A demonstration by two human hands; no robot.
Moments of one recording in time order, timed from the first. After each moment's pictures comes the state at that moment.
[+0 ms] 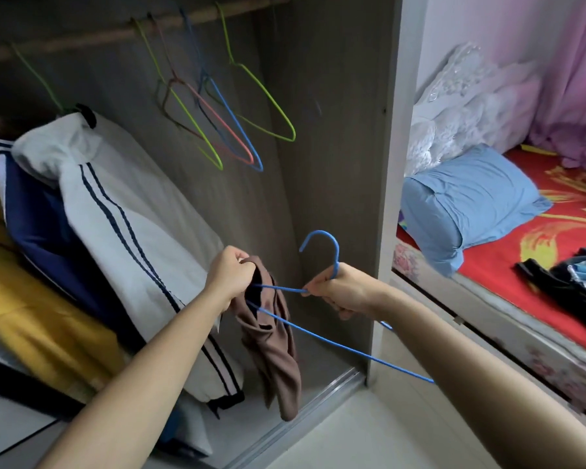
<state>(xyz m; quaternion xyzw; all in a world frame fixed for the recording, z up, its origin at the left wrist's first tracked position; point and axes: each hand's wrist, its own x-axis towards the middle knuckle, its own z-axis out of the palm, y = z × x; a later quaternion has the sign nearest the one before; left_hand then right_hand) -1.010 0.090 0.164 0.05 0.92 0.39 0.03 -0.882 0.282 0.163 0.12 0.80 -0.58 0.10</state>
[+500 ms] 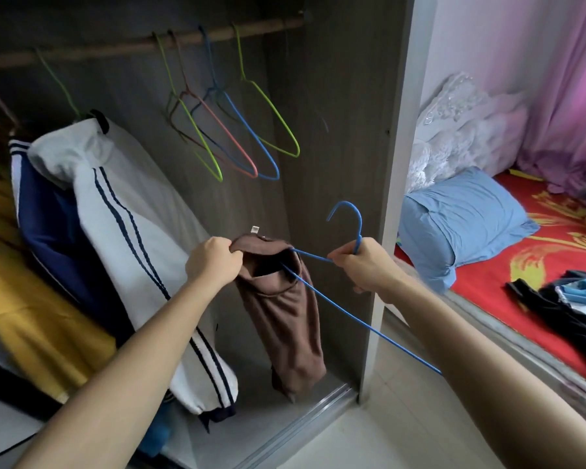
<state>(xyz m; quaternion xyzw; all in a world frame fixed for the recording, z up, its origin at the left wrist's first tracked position) -1.033 0.073 0.201 0.09 0.98 0.19 -0.07 -0.892 0.301 0.201 0.20 0.83 -0.52 -0.07</state>
